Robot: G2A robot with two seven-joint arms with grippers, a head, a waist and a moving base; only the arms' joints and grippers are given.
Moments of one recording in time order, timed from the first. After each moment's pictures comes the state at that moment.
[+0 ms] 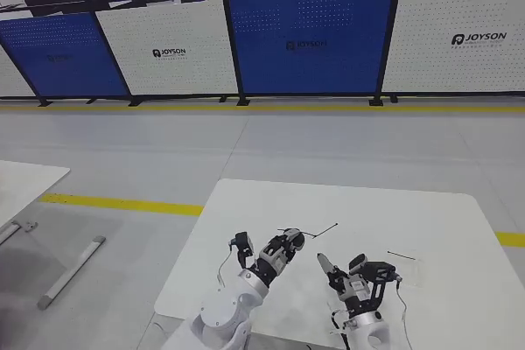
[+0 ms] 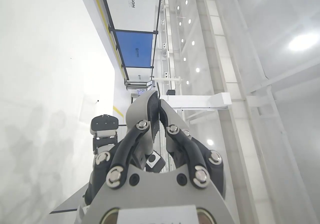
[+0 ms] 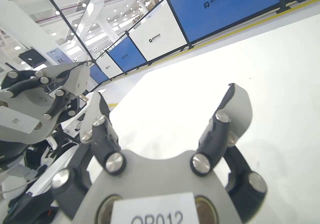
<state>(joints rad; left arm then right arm) 1.58 -1.26 -1.15 -1.85 -0.44 0.01 -0.02 -1.59 -1.43 1.09 -1.61 -0.97 -0.06 -0.17</state>
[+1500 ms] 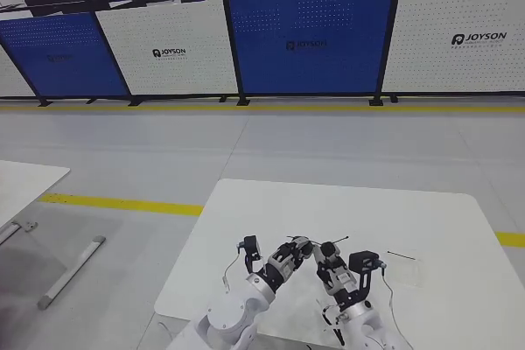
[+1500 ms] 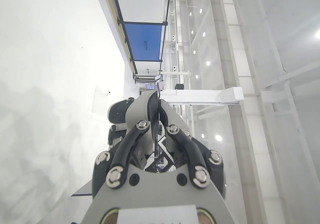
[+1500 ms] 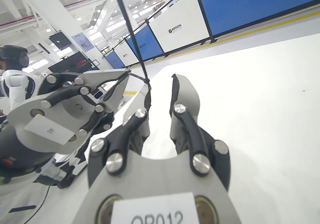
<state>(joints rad) 1.58 -1.26 -1.12 -1.84 -0.39 0.05 -0.03 -1.52 -1.42 1.05 -1.58 -0.93 -0.17 -0.11</state>
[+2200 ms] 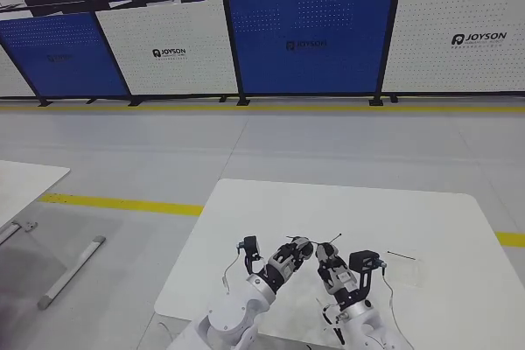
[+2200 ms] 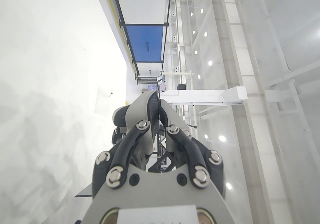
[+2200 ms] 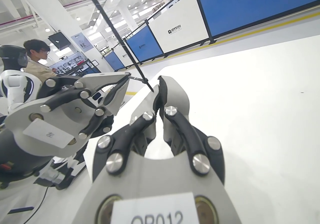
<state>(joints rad) 1.58 -1.26 -1.11 -1.84 -0.37 0.05 -0.02 -1.52 -1.42 1.05 -1.57 -0.93 -0.16 -0.11</state>
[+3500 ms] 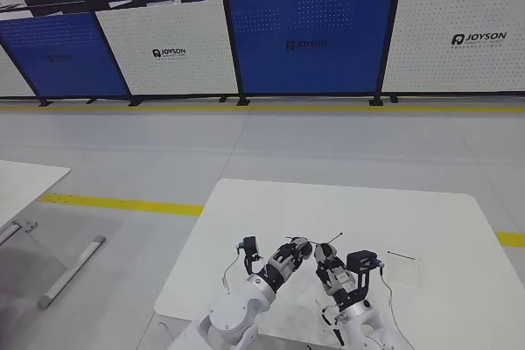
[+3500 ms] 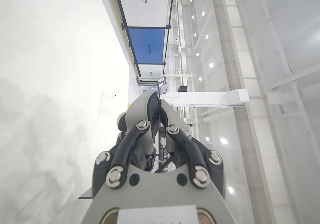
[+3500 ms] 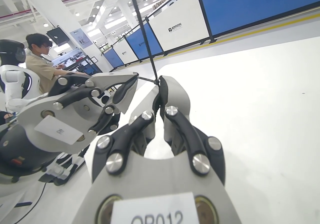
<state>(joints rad) 1.57 -1.27 -1.11 -1.82 -0.36 0.06 -0.01 -1.52 -1.41 1.04 -1.59 -0.94 -0.15 -0.10</state>
